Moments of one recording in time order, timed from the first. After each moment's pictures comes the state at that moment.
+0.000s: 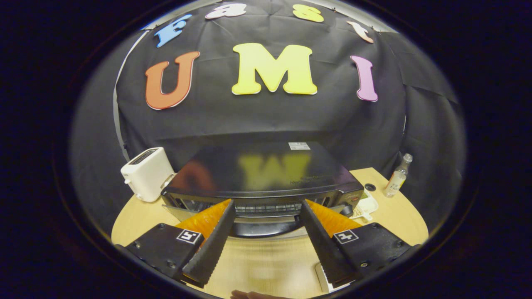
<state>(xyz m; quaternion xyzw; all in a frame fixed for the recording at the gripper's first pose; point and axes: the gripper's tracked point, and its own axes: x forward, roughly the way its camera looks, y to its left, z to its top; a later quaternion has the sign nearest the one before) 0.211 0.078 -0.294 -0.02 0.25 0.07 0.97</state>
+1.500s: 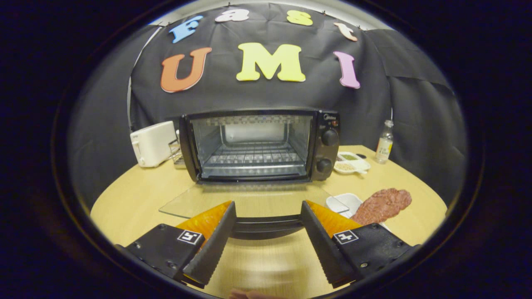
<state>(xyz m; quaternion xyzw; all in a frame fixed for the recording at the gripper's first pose) 0.091 0.047 -0.429 -0.01 0.24 0.06 0.97</state>
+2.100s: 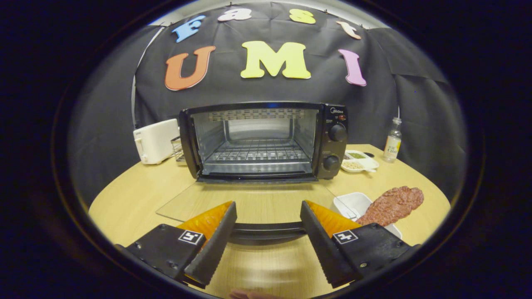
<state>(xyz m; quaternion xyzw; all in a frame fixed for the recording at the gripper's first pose) 0.091 0.047 -0.420 -0.01 0.22 0.10 0.97</state>
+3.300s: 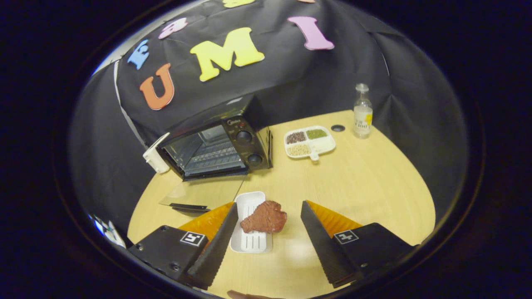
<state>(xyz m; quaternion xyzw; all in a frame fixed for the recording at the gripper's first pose) 0.099 -0.170 -0.360 0.12 0.40 0.16 0.89</state>
